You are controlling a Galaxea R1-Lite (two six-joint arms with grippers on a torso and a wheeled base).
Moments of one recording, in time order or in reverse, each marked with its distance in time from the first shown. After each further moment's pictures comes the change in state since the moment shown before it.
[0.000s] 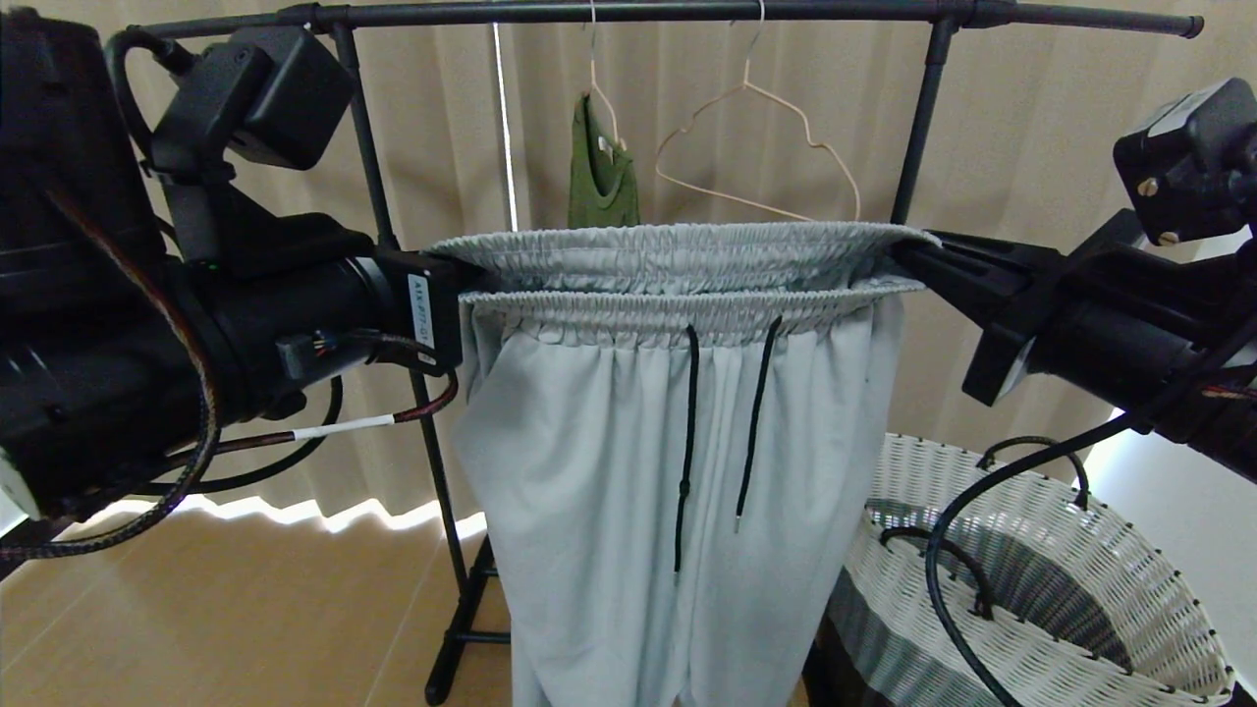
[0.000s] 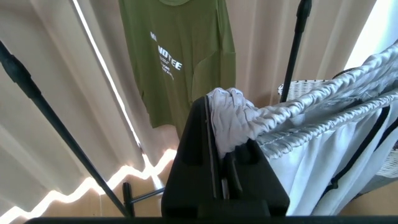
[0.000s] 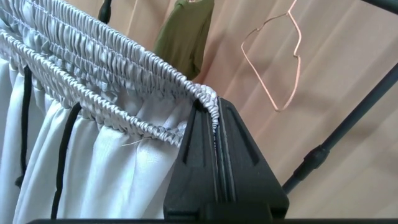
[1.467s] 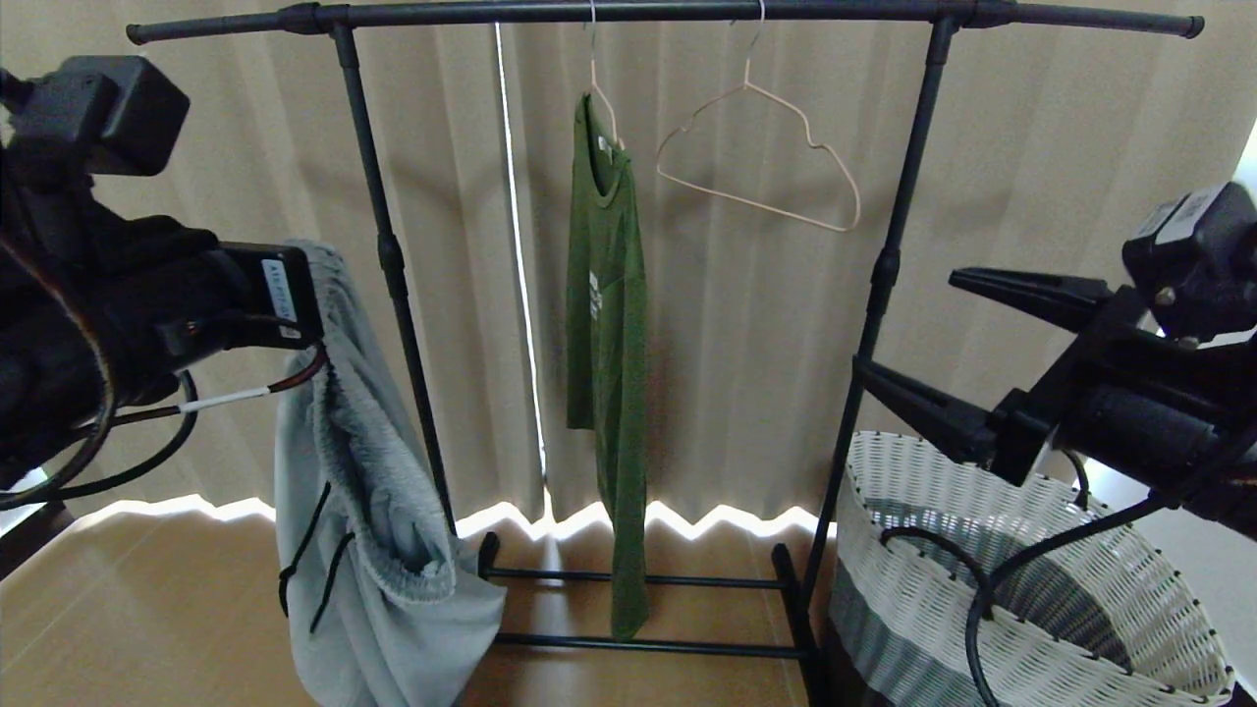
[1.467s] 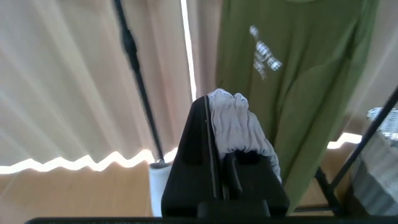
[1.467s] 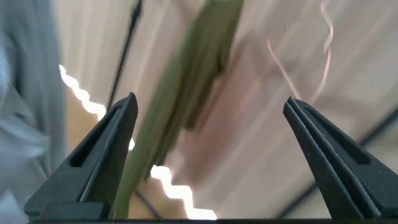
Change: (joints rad) left arm 0.245 -0.076 0.074 0.002 0.106 0.000; right arm -0.028 -0.059 0.140 0.037 0.062 0.017
